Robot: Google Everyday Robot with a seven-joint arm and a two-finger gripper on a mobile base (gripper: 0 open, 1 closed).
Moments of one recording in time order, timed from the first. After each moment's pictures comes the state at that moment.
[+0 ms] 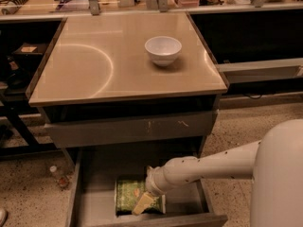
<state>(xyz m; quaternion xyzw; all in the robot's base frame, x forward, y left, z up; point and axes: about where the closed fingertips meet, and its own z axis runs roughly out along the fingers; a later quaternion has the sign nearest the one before) 0.465 0.037 0.412 -0.56 0.77 0.21 0.22</state>
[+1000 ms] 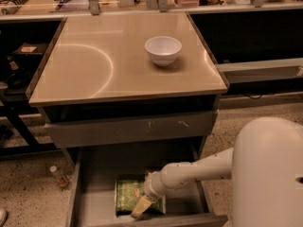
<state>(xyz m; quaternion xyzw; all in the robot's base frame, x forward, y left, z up) 0.470 0.048 0.359 -0.56 0.77 0.22 0.22</state>
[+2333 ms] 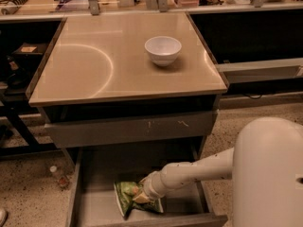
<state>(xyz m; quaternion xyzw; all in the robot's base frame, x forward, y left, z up) 0.470 0.048 0.359 -0.56 0.77 0.22 0.22</state>
